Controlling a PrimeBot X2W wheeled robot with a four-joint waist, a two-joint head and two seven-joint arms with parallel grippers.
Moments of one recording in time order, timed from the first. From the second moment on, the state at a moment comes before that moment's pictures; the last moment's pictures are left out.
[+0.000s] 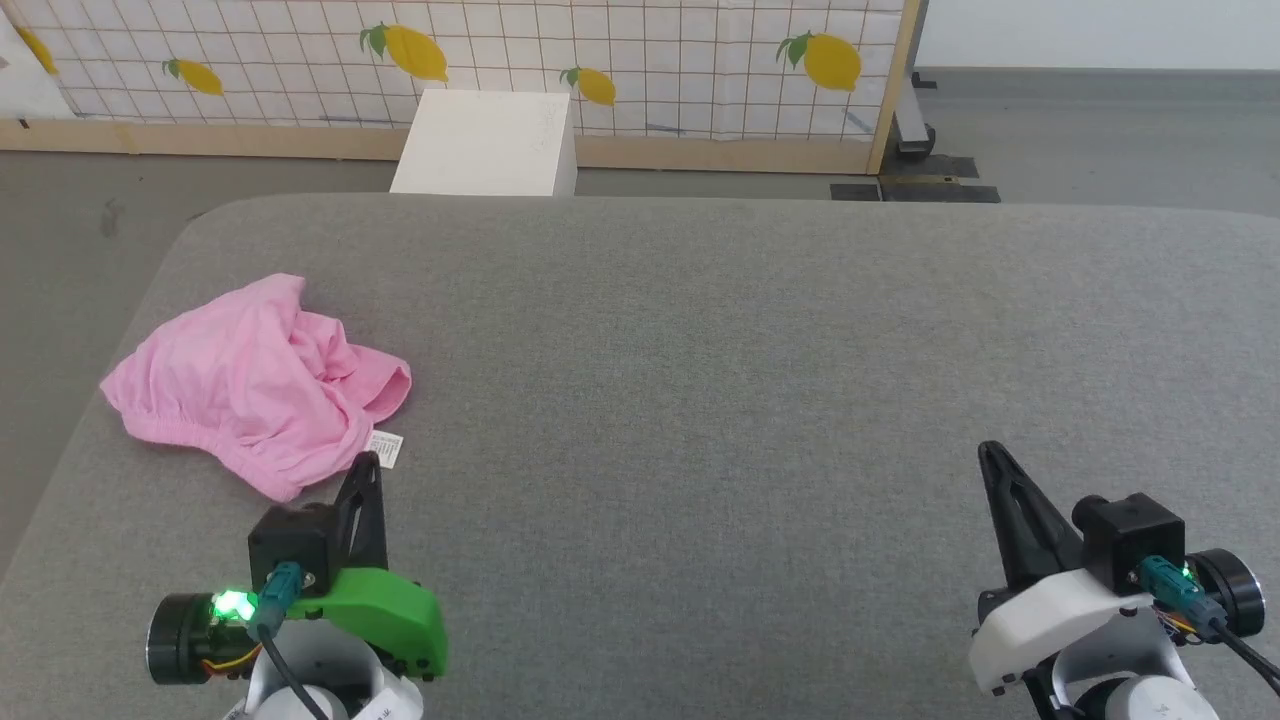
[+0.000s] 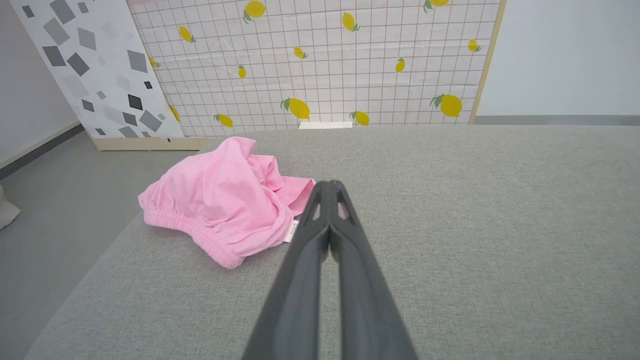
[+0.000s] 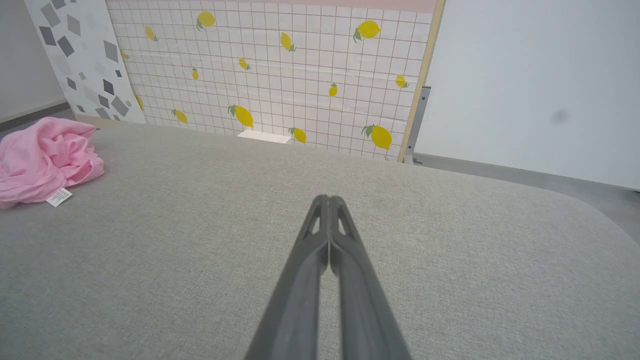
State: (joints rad) left arm -0.01 0.06 0.00 0.00 -0.01 0.00 0.00; right arm 0.02 -0.05 0.00 0.00 0.01 0.13 0.00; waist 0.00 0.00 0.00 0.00
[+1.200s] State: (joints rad) left arm -0.01 0.06 -0.01 0.00 -0.01 0.00 0.00; right arm 0.02 -0.05 0.00 0.00 0.01 0.13 0.00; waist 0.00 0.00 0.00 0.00
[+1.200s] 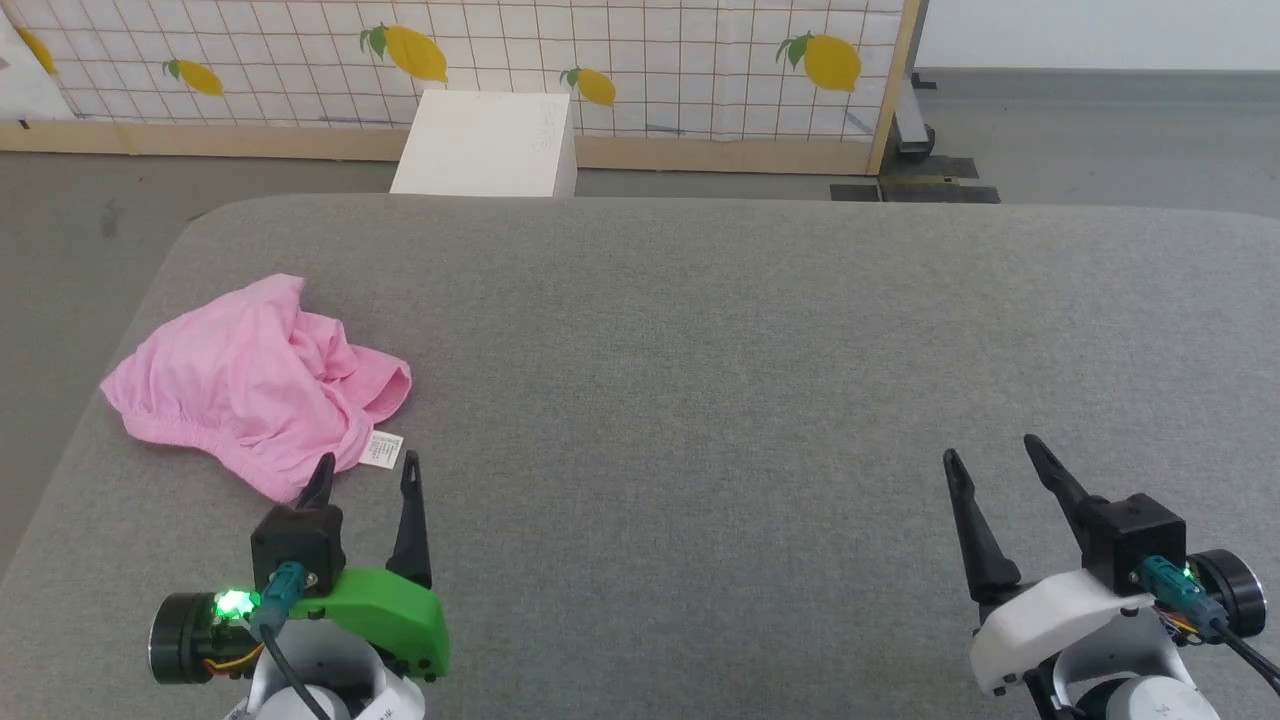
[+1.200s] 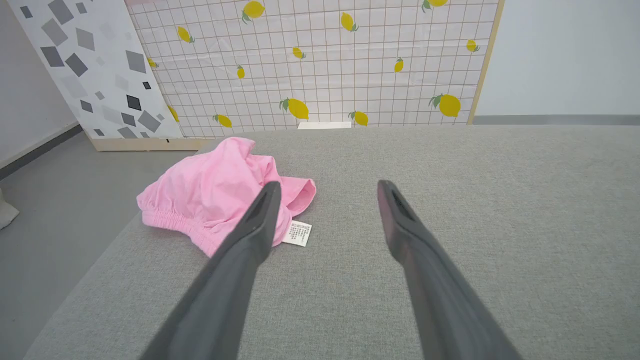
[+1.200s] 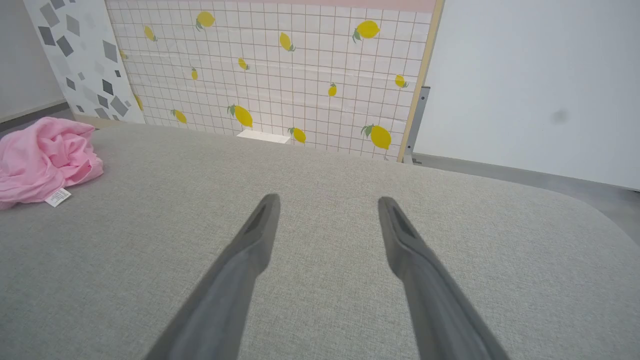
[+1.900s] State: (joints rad) left arm -0.01 0.06 -0.01 0.00 -0.02 0.00 0.00; right arm 0.02 -0.05 -0.01 0.00 0.01 0.13 -0.01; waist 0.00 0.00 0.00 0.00
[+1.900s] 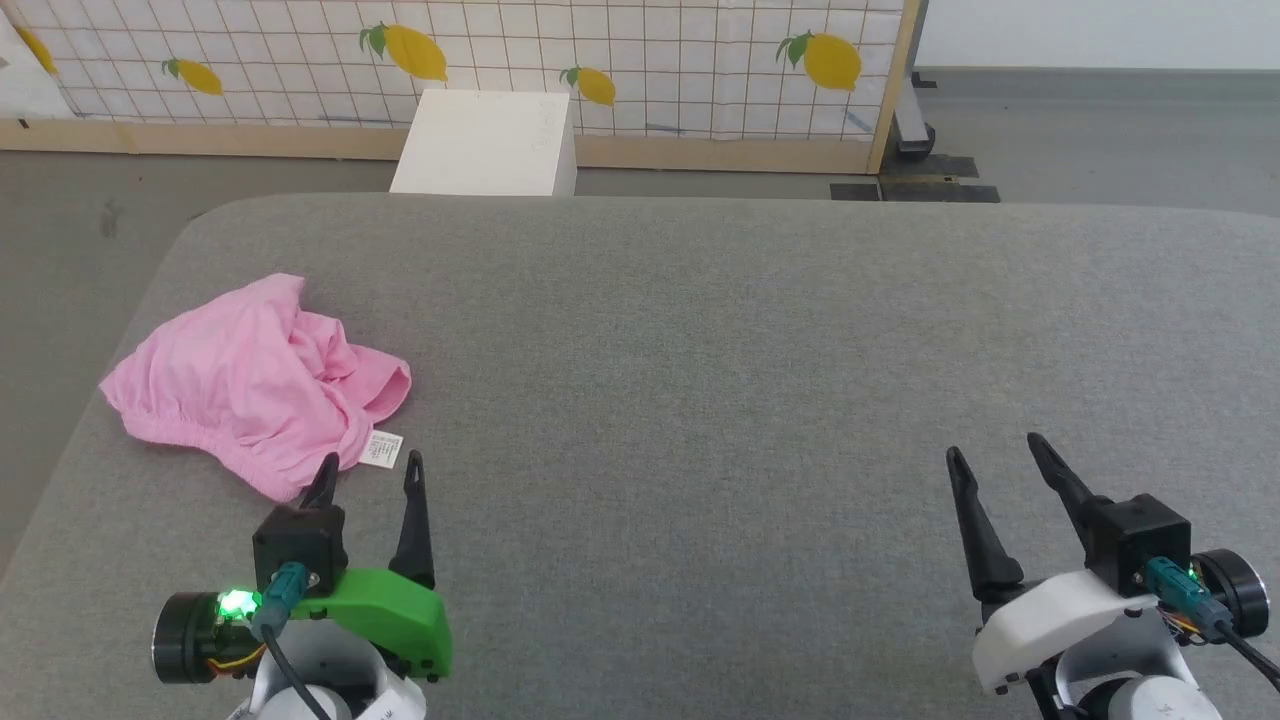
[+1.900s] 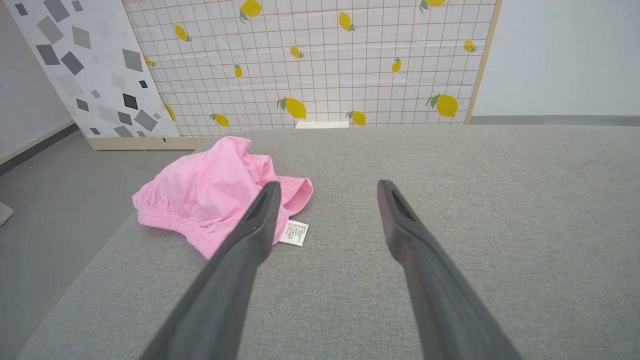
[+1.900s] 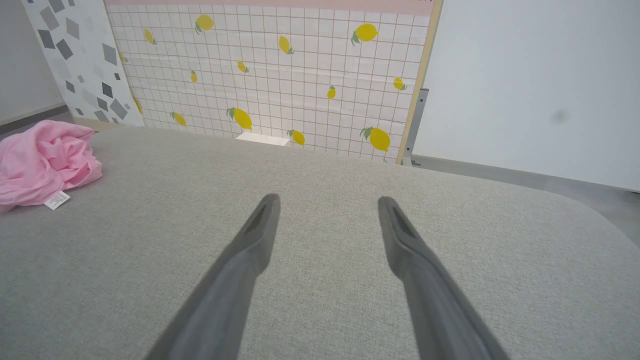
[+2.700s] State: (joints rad) left arm -0.01 0.07 -0.03 0.00 -0.03 0.00 0.00; right arm 0.01 -0.05 -0.03 0.00 0.01 0.13 -0.03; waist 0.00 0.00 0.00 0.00
